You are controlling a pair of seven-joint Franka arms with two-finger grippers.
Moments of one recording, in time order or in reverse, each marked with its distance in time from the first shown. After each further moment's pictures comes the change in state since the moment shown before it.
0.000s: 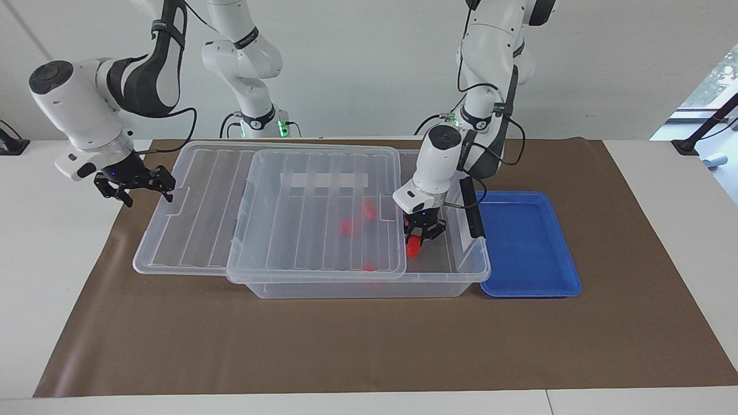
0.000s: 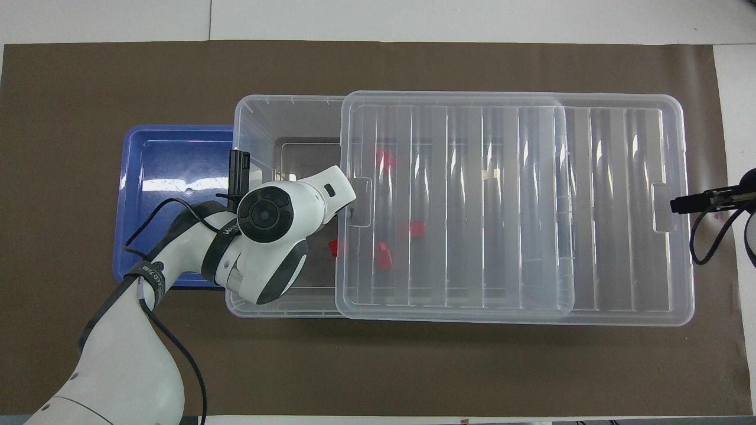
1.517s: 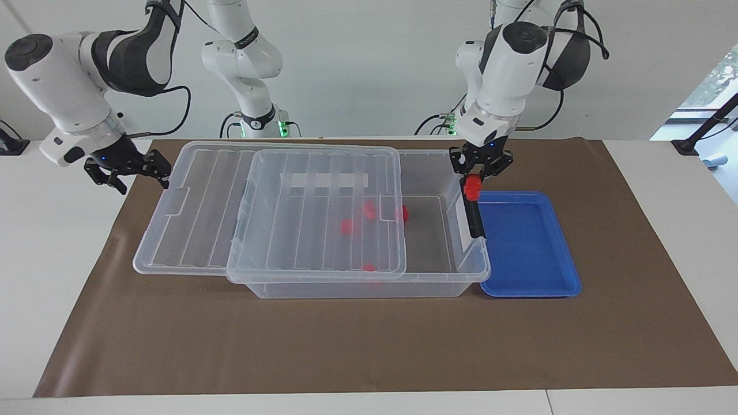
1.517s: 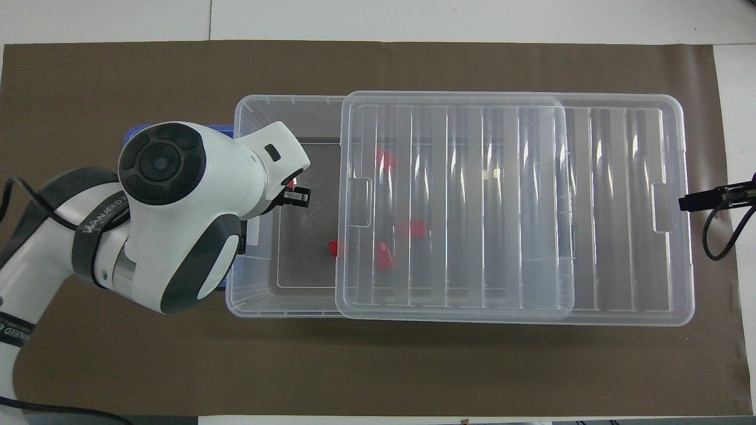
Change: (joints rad) left arm 0.151 -0.333 0.017 0.163 0.000 -0.655 0.009; right arm 0.035 0.000 0.003 0.181 0.000 -0.224 0.043
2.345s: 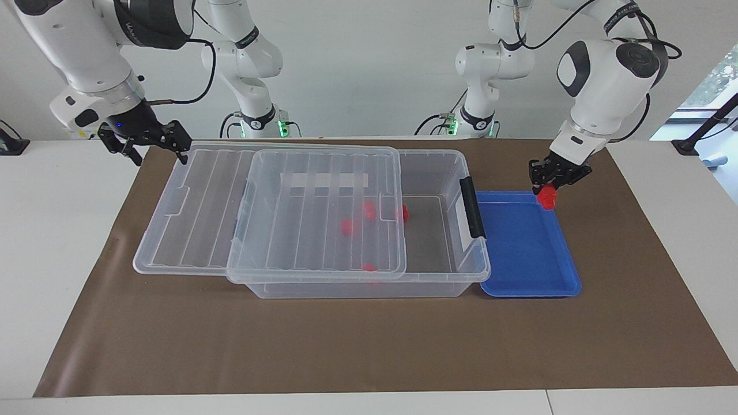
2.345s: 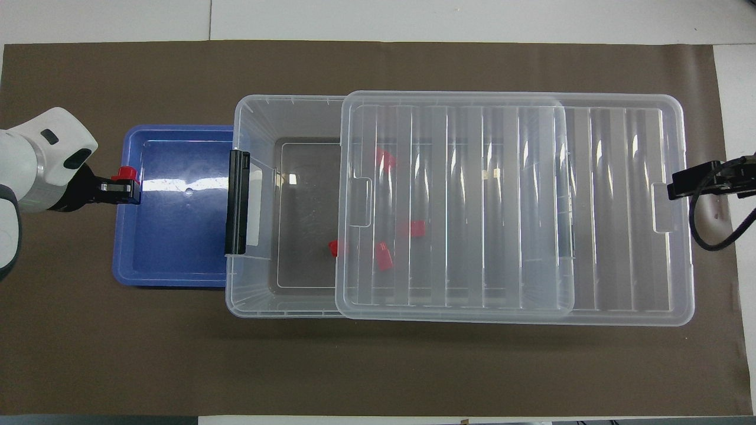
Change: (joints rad) left arm 0.308 0.025 0.008 -0.135 -0.034 0.150 0.272; right arm 0.039 -0.009 0.122 0.188 -0.030 -0.237 0.294
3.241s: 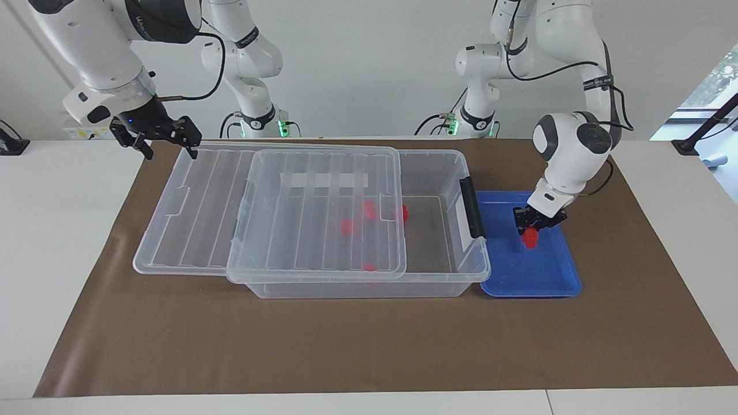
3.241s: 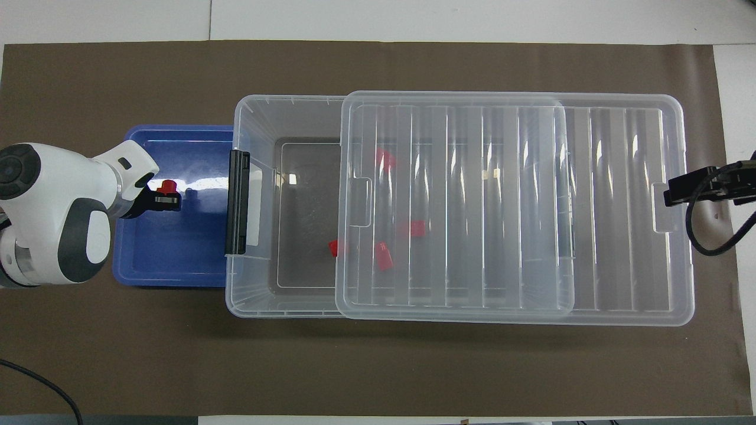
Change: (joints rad) left arm 0.013 0.181 -0.008 -0.172 0.000 0.351 0.039; right arm 0.004 -0.007 0.006 -0.001 0.006 -0.029 0.003
